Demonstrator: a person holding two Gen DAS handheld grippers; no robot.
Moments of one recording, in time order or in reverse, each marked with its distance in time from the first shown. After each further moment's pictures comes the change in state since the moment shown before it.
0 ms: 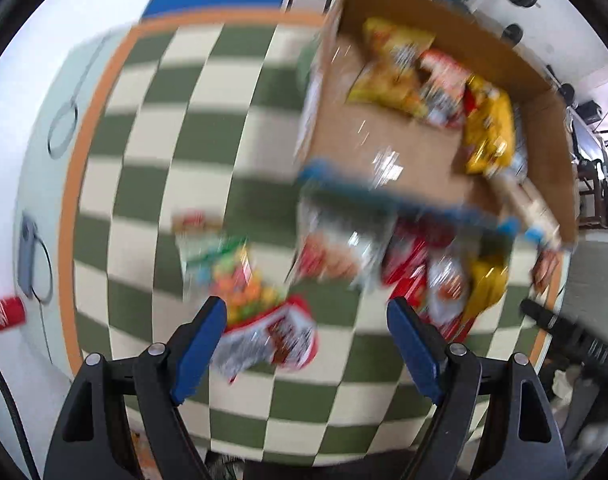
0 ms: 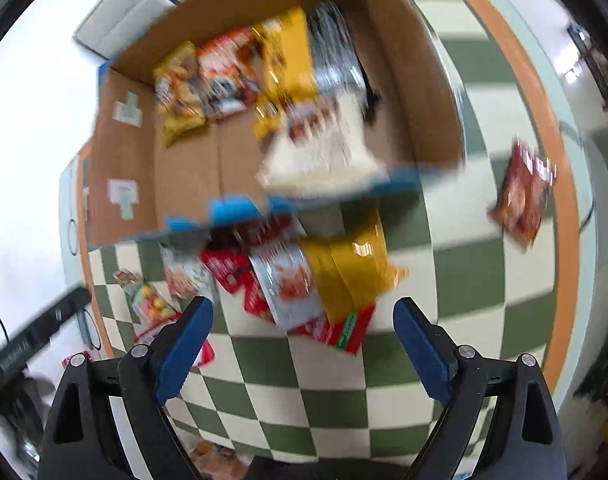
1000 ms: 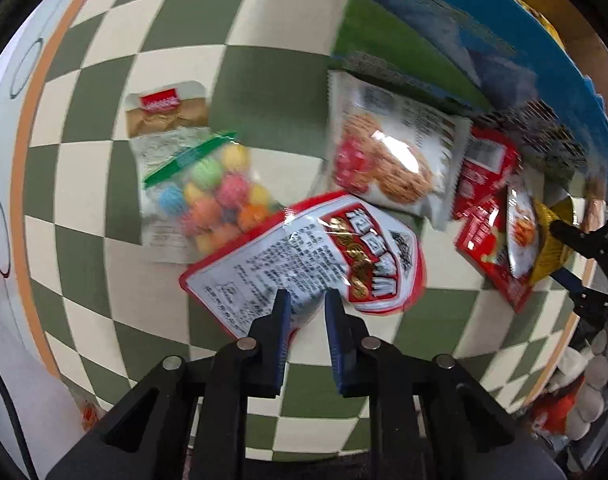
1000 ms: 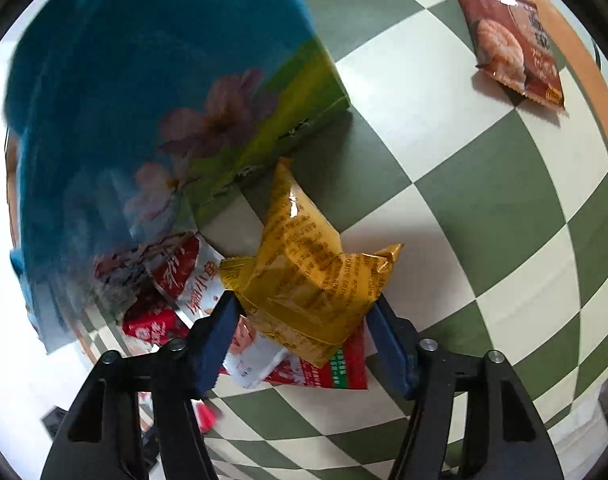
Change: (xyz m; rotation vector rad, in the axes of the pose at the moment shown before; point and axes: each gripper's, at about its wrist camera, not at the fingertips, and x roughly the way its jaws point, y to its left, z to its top) left arm 0.093 -0.004 -0.043 0.020 0.161 -0.015; right arm 0.090 -0.073 -0.005 0.390 0.003 0.075
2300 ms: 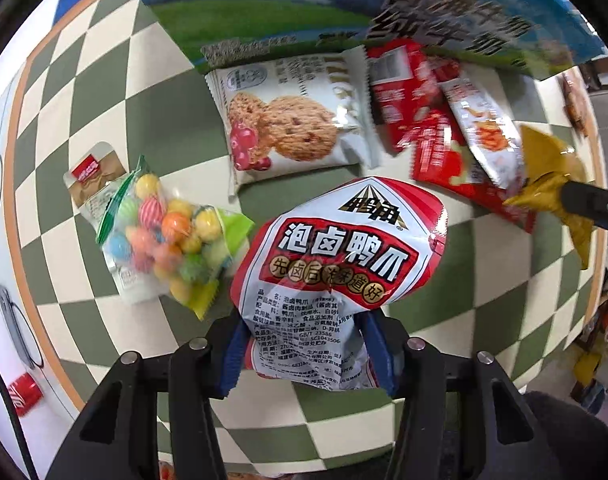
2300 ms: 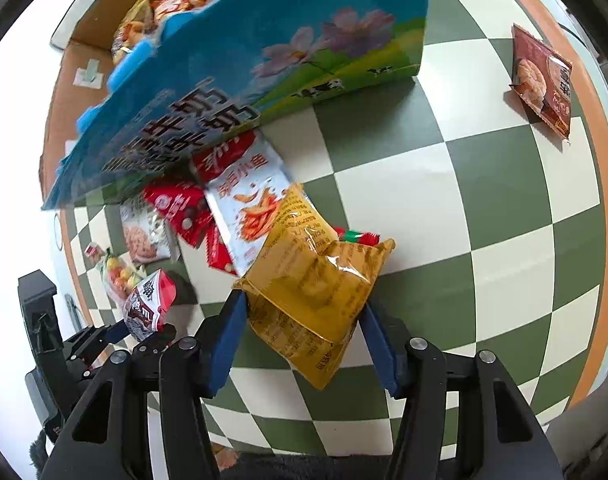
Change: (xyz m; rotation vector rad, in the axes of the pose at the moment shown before) left arm 0.010 -0.058 -0.031 0.352 -0.050 0.086; right arm -0.015 0.030 -0.085 -0.334 0.042 -0.035
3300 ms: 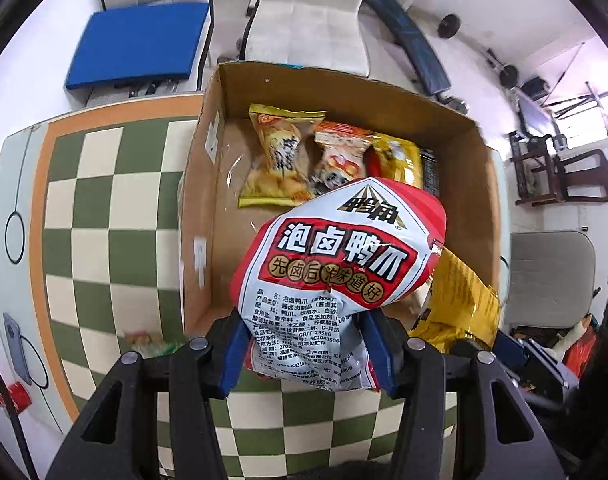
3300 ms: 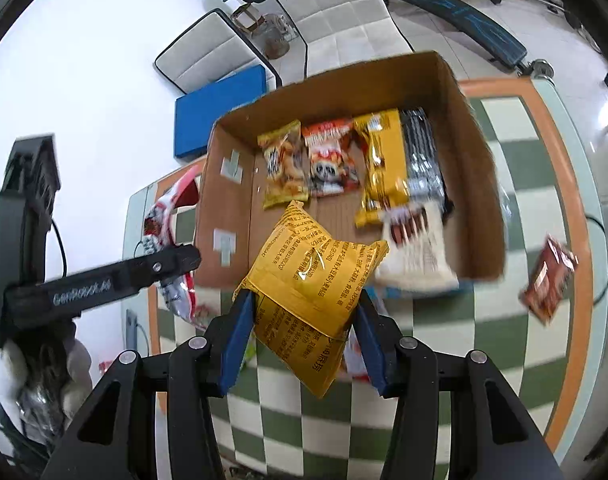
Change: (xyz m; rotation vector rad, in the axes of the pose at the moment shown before) left arm -0.157 0.043 0.180 -0.200 -0.150 -0.181; right arm -0.142 0.083 0.076 -0.222 -0.243 0.147
